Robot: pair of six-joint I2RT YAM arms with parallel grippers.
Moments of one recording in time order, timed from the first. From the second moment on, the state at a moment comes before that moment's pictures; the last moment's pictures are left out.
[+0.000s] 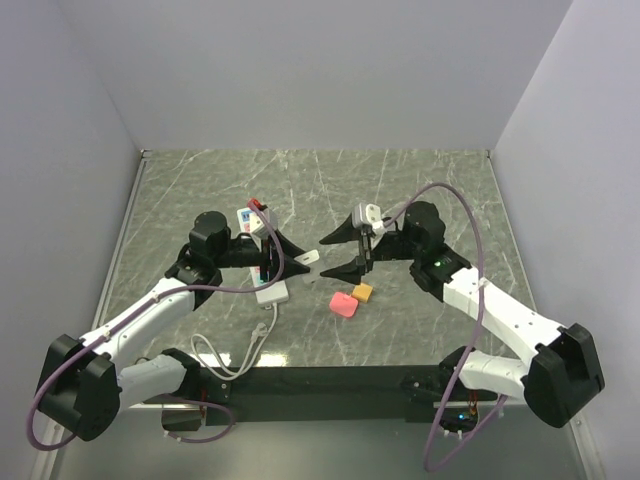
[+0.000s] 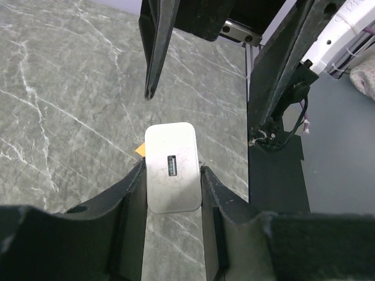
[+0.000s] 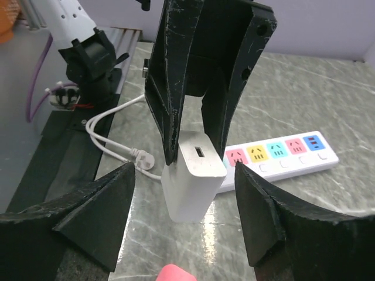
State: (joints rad) left arm -0.48 1.09 0.65 0.32 0.96 -0.11; right arm 0.56 1.14 0.77 0.29 -1.01 -0.17
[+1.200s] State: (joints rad) left arm -0.50 1.06 0.65 0.27 0.91 -0.07; right arm 0.60 1.33 0.89 0.11 -1.01 -0.25
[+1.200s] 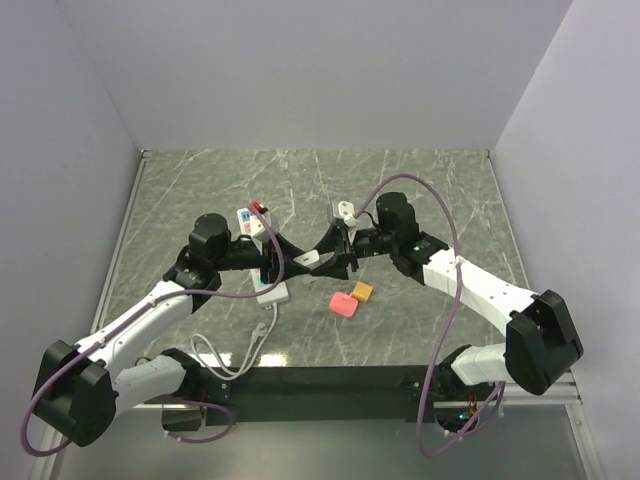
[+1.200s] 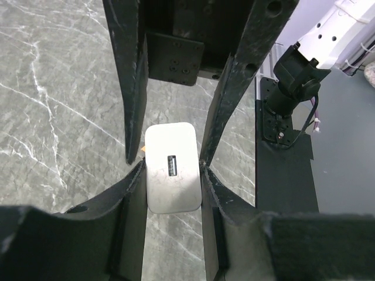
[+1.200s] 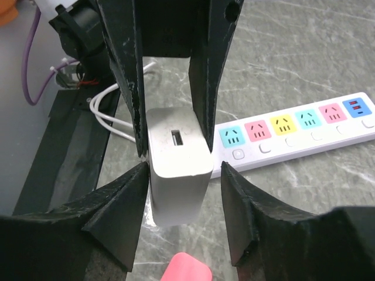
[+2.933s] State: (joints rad) left arm -0.39 1.59 0.86 0.09 -0.28 -0.45; right arm 0.43 1.24 0.70 0.43 -0.81 0.02
